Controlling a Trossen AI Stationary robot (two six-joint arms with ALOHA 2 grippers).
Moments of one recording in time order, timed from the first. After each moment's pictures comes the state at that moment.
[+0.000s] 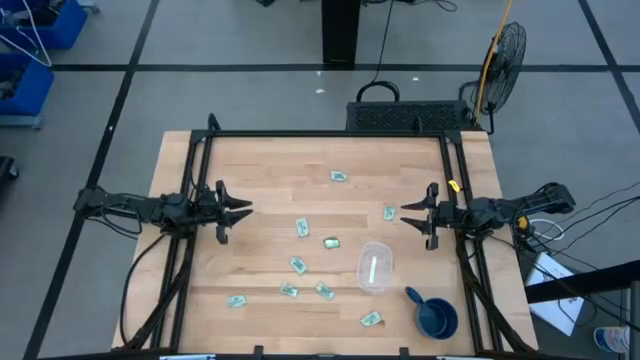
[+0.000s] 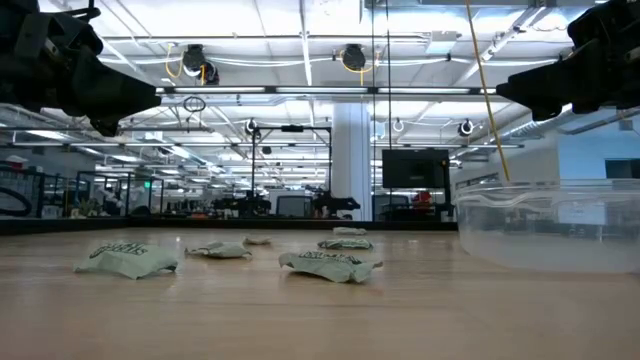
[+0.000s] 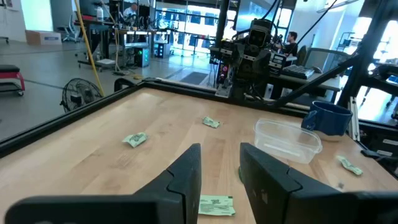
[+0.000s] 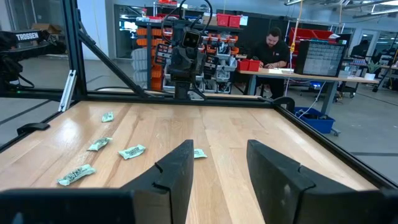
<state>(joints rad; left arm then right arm) -0.17 0.11 0.01 0.07 -0.32 -0.16 0.27 0.06 0.02 0.04 0.36 -0.07</state>
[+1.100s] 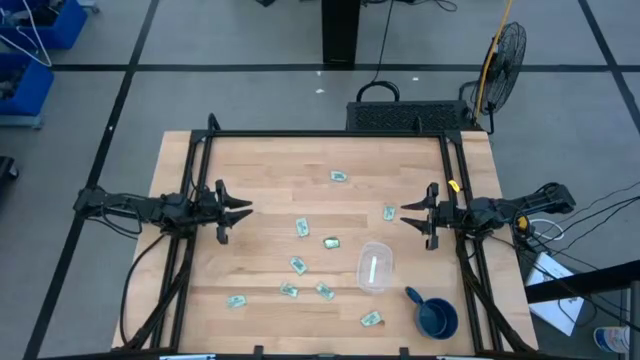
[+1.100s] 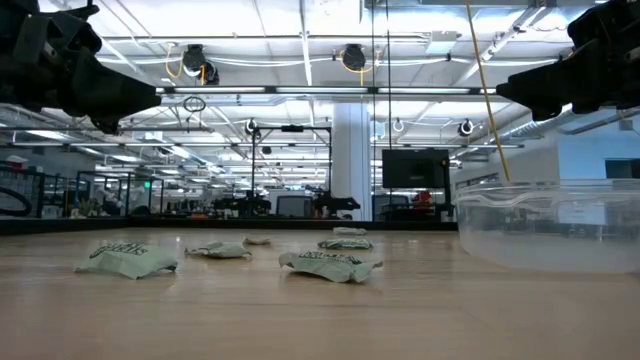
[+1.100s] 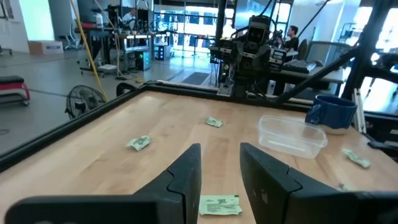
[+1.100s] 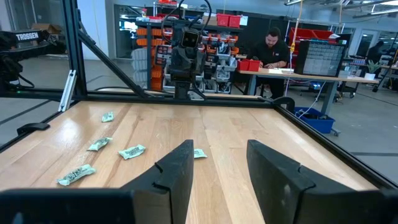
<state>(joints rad) -0.17 0.11 0.01 0.07 -0.32 -0.10 0.27 0.06 0.02 0.04 0.36 -0.07</state>
